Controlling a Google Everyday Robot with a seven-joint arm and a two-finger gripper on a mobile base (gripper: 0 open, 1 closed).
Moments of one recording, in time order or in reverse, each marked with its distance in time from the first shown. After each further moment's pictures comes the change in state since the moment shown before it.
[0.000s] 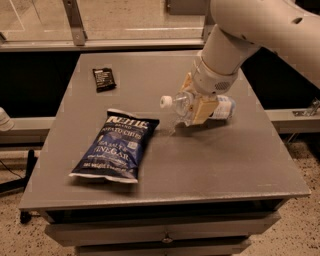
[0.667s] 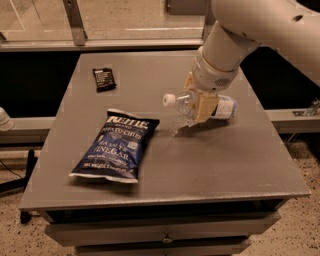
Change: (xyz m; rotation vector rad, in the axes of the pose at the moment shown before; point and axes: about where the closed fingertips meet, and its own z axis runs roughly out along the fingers) arm 0.004 -0.011 -0.003 0.032 0.009 0.006
